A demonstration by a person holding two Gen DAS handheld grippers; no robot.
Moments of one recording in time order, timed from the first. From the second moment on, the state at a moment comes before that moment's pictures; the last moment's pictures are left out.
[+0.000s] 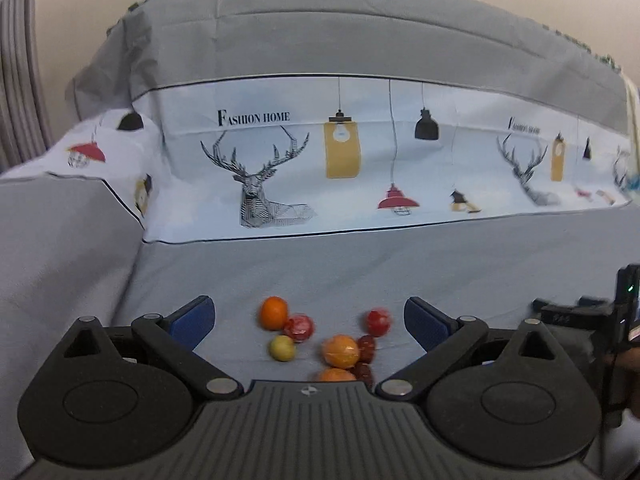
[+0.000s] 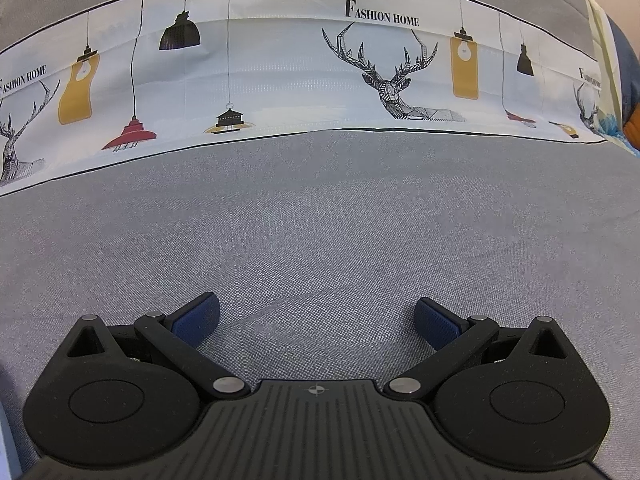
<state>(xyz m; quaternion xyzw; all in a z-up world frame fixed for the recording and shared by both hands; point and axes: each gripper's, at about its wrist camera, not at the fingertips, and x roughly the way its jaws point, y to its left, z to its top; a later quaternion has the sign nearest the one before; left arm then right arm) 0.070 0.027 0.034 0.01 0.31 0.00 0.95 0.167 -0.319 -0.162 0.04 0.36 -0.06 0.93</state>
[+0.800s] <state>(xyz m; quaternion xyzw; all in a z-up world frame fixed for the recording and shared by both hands) 0.068 0.105 0.064 -0.05 0.29 -0.01 0.96 0.040 -0.207 0.019 0.07 0.26 -0.01 0.96</state>
